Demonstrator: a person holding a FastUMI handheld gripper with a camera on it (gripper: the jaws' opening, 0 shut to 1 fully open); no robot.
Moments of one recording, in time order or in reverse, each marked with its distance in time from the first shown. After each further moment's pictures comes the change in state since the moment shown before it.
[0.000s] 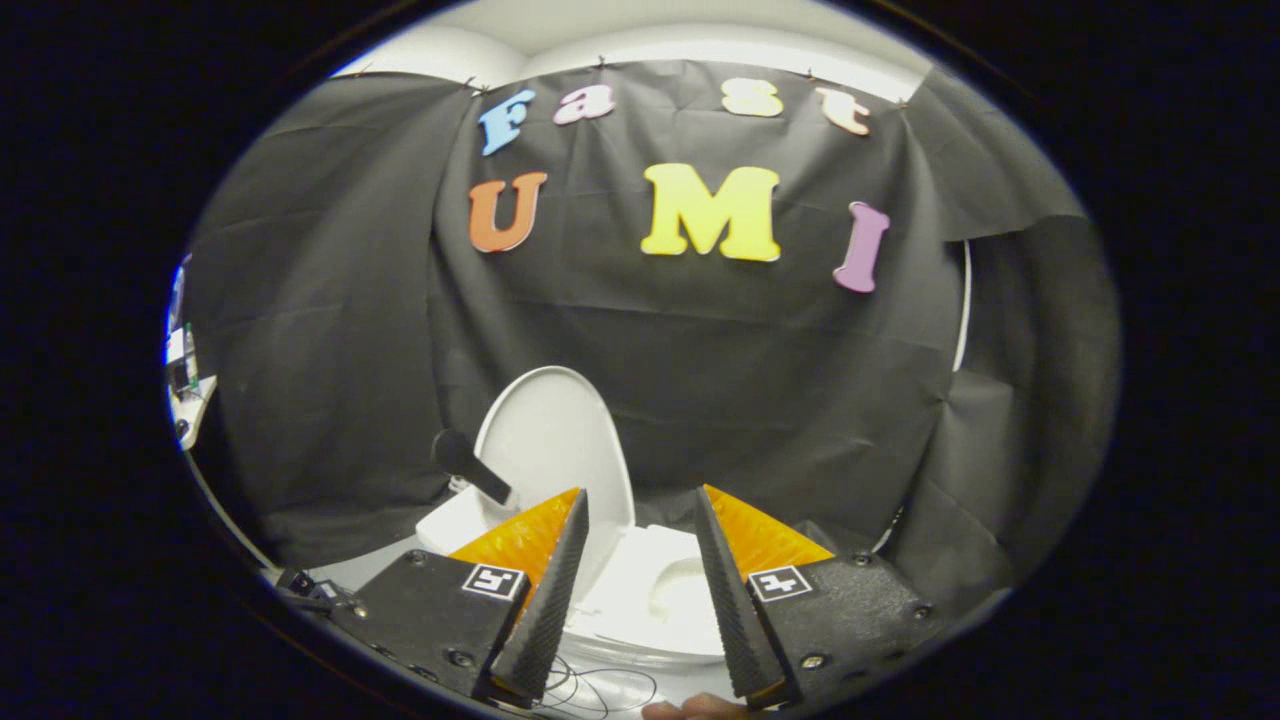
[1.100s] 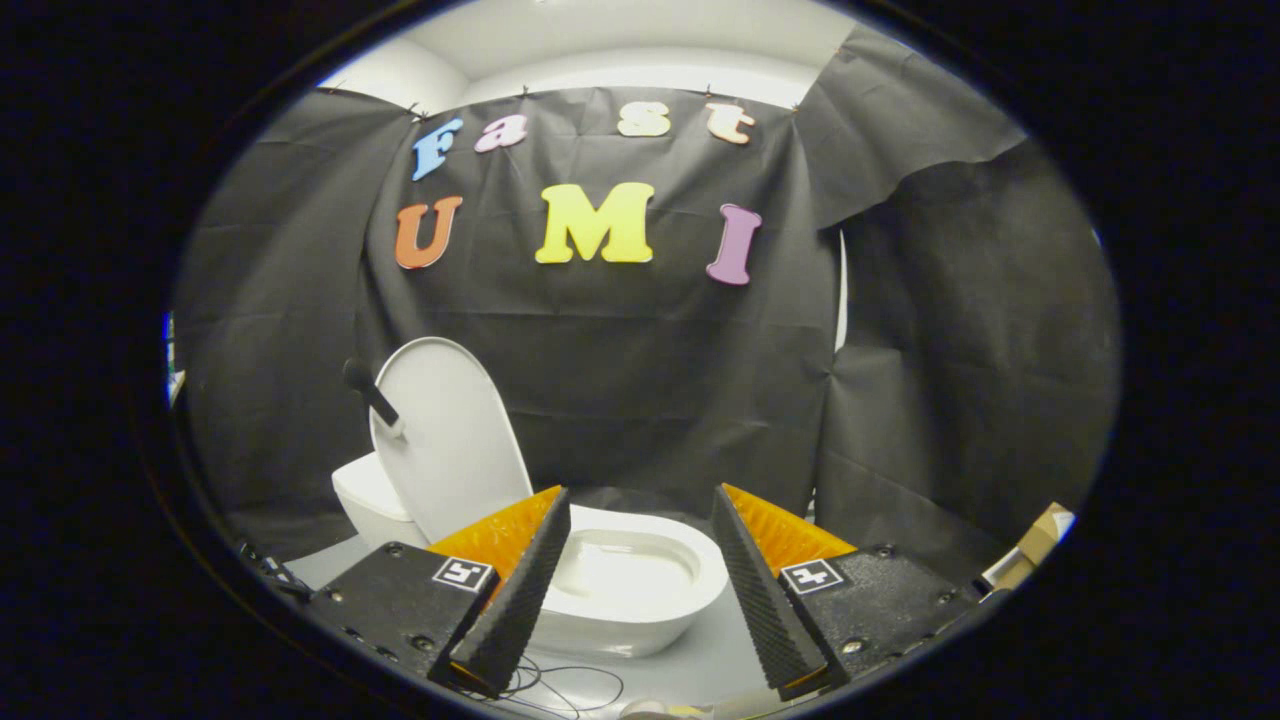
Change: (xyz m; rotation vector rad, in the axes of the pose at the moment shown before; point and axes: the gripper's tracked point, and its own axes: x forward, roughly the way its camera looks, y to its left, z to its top) arm -0.095 -0.142 -0.113 0.080 -0.098 -0.195
